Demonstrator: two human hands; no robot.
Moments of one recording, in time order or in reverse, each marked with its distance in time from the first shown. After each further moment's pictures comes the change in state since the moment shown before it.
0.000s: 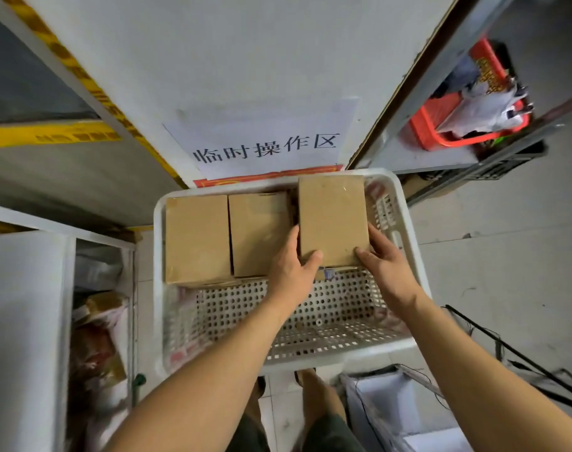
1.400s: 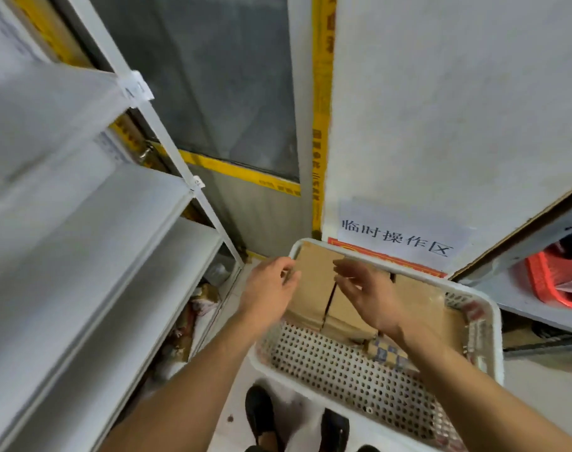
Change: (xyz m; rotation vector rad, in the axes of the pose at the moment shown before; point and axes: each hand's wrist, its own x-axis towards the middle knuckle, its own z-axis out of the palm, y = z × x) left_hand -0.176 0.042 -0.217 0.339 0.596 -0.005; right_hand -0.098 -0.168 0.153 -0.747 -0.477 -0.643
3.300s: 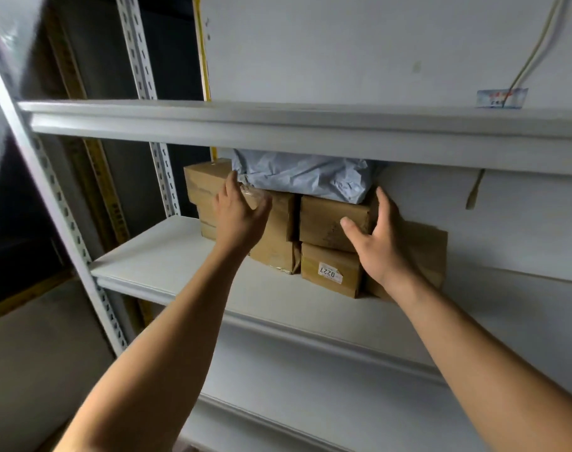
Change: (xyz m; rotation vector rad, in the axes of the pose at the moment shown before) left_hand -0.482 -0.411 -0.560 0.144 1.674 -0.826; right_hand -0.117 -0.727 0.494 0.372 -0.755 -1.116
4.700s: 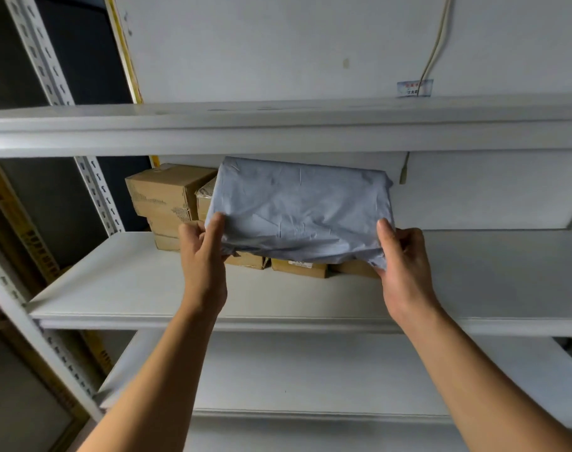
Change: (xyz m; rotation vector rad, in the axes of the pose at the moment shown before) left_hand -0.068 0.004 -0.035 -0.979 -0.128 -0.236; right_hand -0.097 -0.007 -0.030 0.506 0.469 0.169
